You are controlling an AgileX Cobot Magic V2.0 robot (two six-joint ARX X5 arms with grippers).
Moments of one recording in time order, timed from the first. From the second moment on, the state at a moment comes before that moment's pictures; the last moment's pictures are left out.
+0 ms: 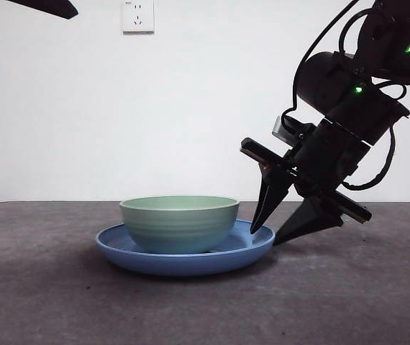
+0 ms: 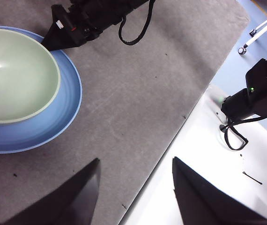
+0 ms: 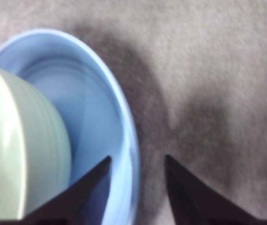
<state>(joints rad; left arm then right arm) -0.60 0.94 0.99 -0.81 0.54 -0.04 0.41 1.77 0.97 -0.12 -0.37 0.50</state>
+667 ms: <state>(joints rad) -0.60 0.94 0.99 -0.82 0.54 -0.04 0.42 1.22 0.97 -0.56 -0.34 0.26</state>
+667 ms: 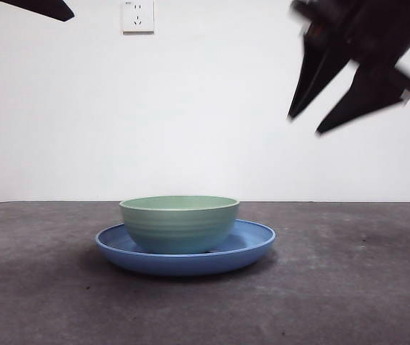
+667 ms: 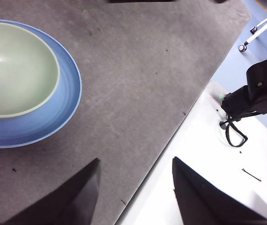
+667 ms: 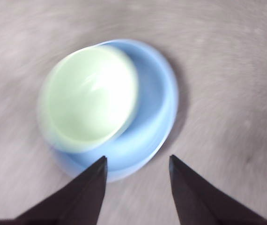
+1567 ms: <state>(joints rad) -0.60 0.94 0.99 -0.82 0.54 -0.04 0.42 0.75 0.97 -0.95 -0.50 0.13</state>
